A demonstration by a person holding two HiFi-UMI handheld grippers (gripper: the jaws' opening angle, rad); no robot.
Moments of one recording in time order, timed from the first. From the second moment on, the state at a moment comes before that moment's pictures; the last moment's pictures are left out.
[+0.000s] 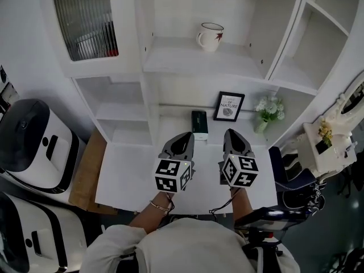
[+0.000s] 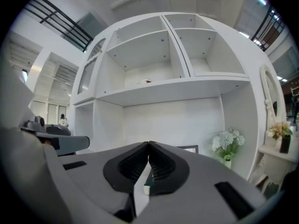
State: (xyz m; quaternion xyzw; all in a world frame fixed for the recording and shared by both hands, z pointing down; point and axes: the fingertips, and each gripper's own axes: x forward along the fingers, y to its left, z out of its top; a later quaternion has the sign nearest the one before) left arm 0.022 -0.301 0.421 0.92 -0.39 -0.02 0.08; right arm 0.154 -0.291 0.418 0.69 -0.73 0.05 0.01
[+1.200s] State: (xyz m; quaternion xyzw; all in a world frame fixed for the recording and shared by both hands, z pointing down) left arm 0.011 -0.273 0.426 0.86 -0.50 -0.01 0.07; right arm 0.174 -0.255 0.410 0.67 -0.75 0.00 0.03
